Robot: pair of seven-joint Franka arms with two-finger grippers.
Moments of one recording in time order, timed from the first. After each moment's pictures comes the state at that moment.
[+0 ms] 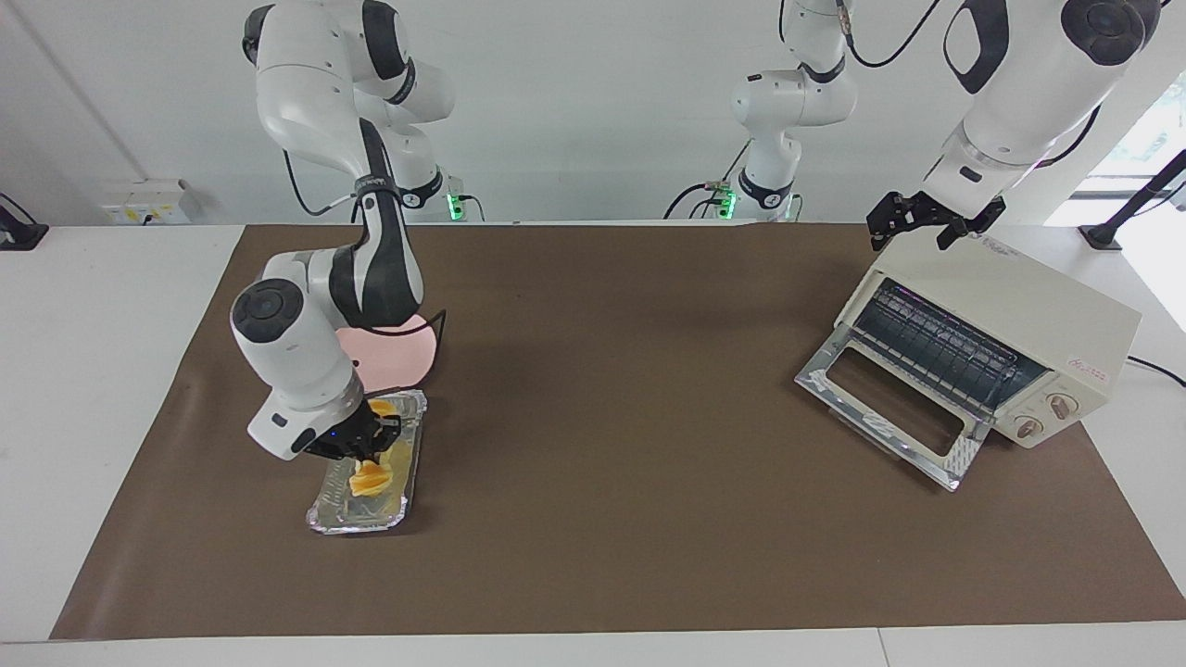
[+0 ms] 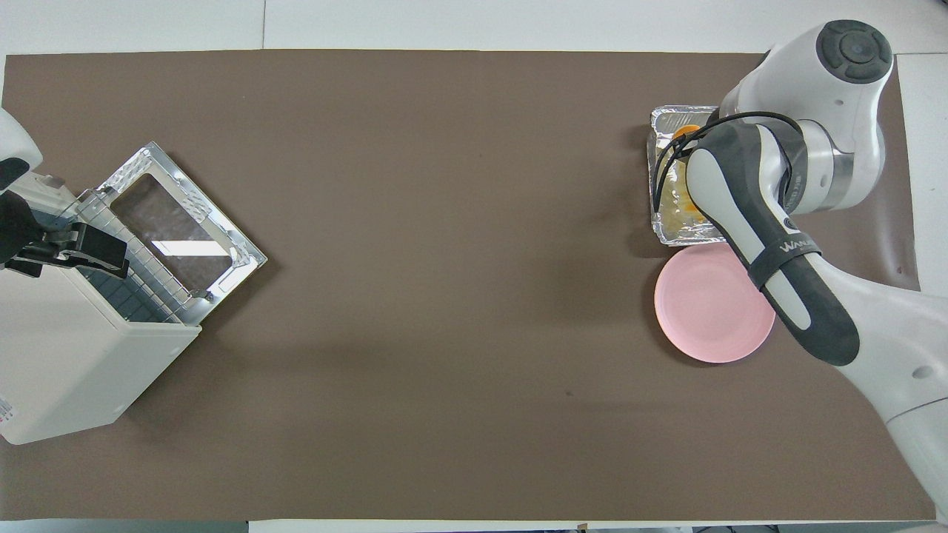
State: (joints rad) left arm -0.03 -0.01 -0.05 -1.62 0.03 1.44 0.01; right arm 0.05 0.56 0.02 -1.50 -0.02 2.13 -0.10
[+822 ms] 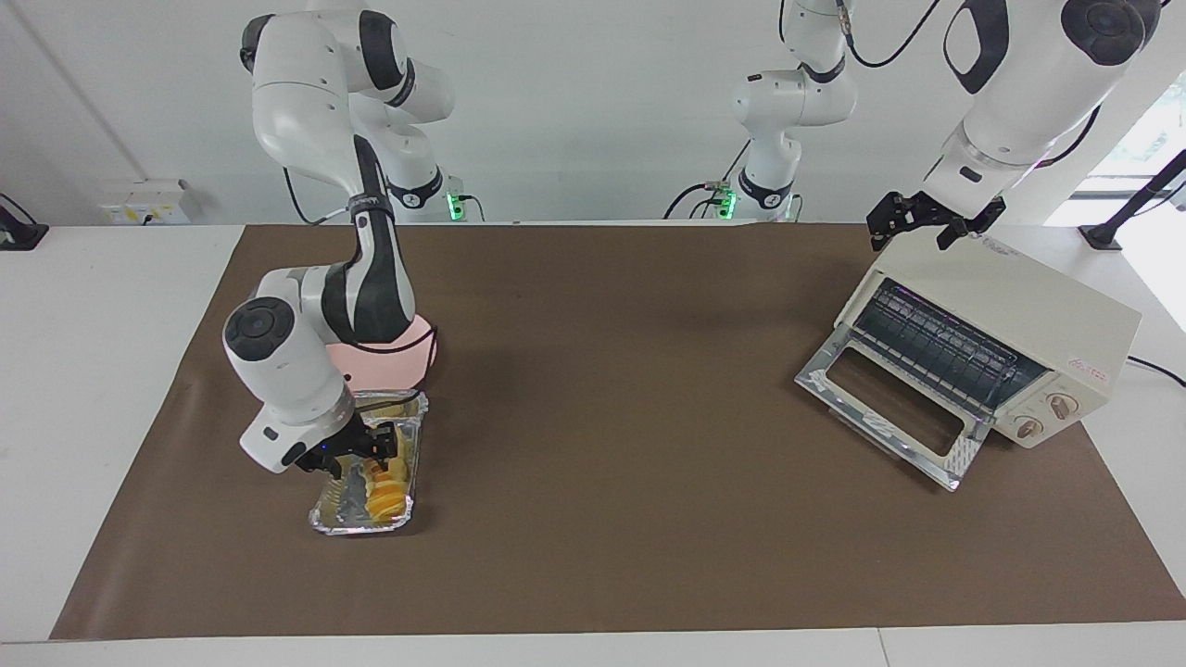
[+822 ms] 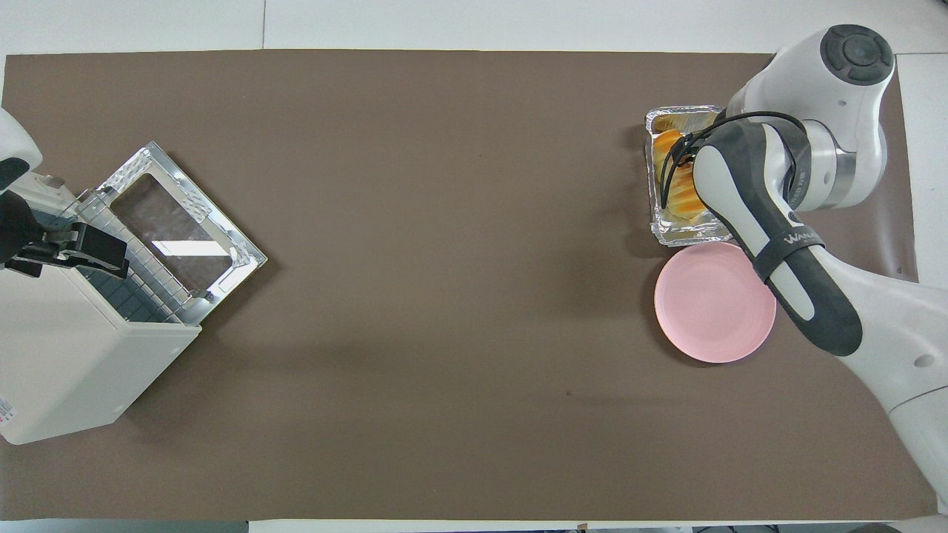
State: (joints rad) left arm -0.03 -0.01 -0.05 -1.62 0.03 1.44 0.01; right arm 0.03 0.55 0.01 -1.49 -0.02 2.08 -0.10
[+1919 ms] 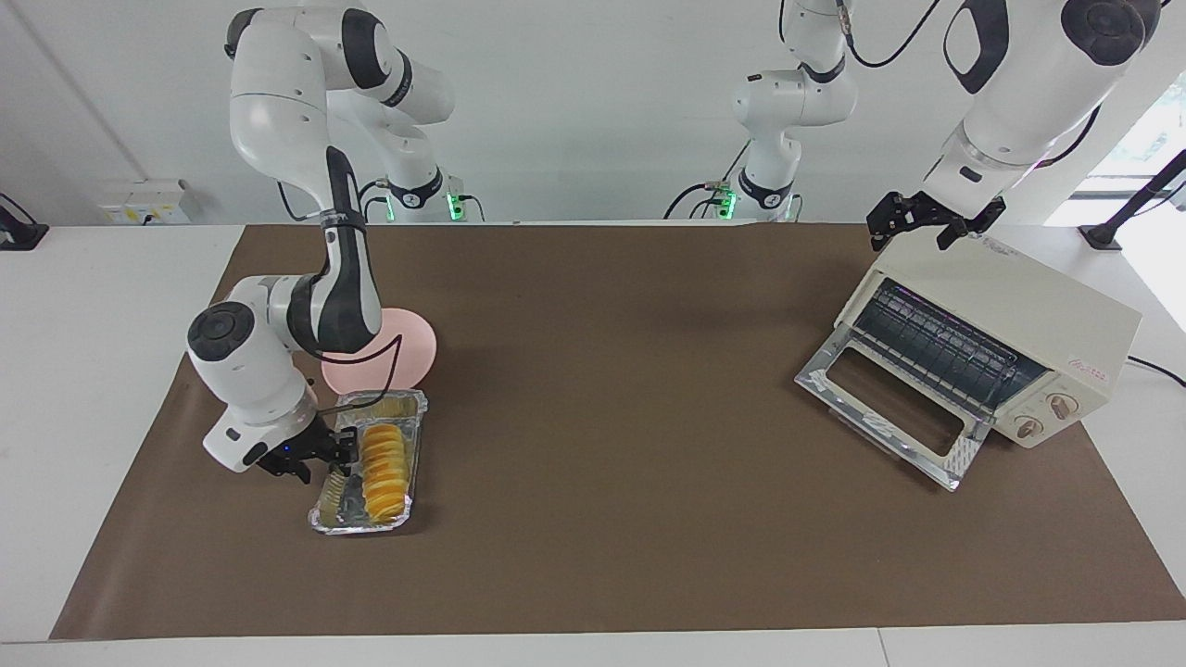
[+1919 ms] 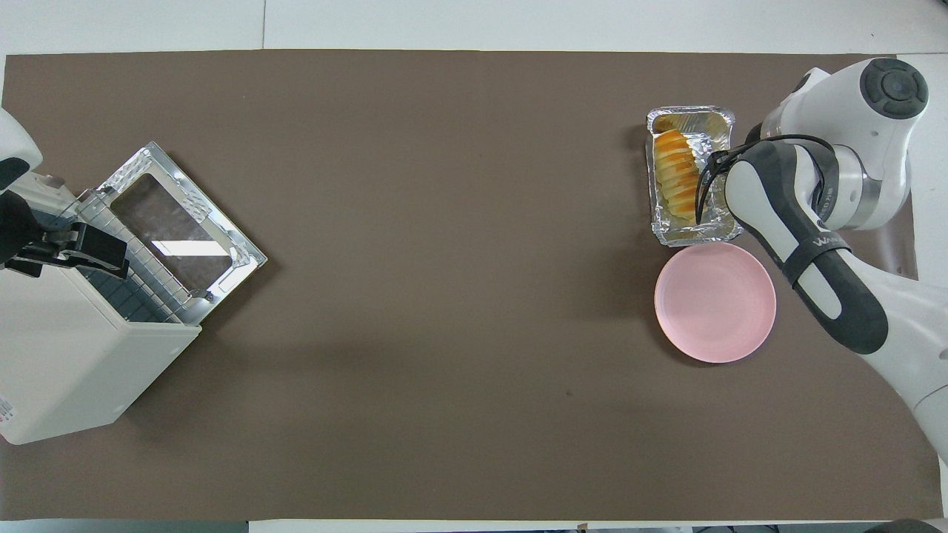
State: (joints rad) left arm -0.03 -0.01 -0.05 -1.62 0.03 1.44 0.01; right arm -0.05 0.55 0.01 -1.62 -0.02 2.26 -0.20
